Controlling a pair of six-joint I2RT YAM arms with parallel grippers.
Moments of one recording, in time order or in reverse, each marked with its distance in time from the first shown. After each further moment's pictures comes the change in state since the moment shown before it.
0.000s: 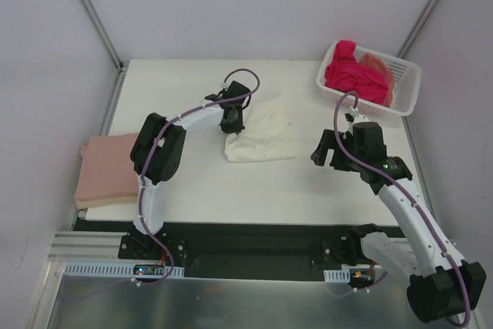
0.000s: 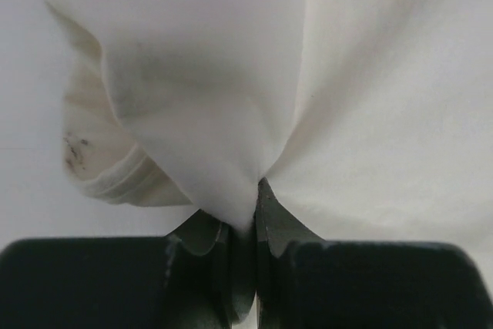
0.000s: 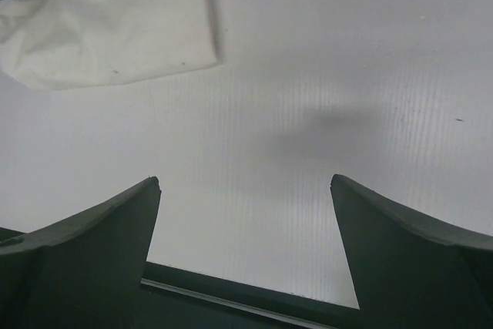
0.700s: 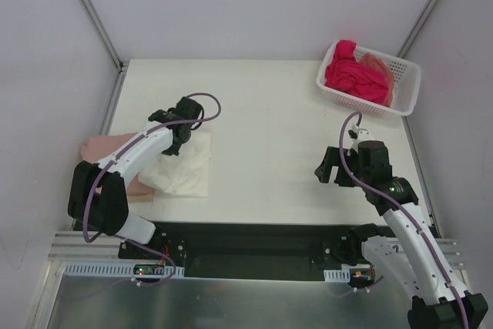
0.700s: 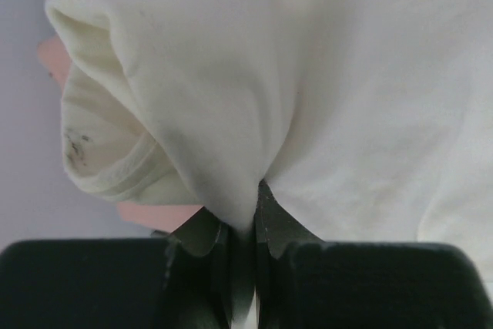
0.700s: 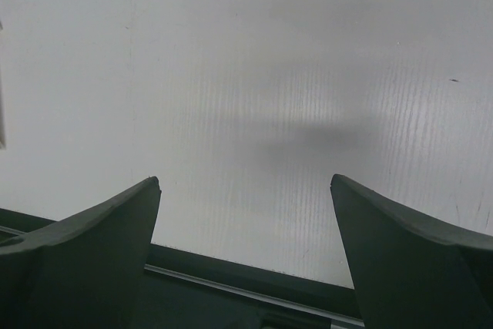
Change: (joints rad) left arm 0.111 -0.611 -0.452 -0.362 -0.436 0.569; right arm 0.000 -0.224 -0.142 -0.073 0.007 -0.047
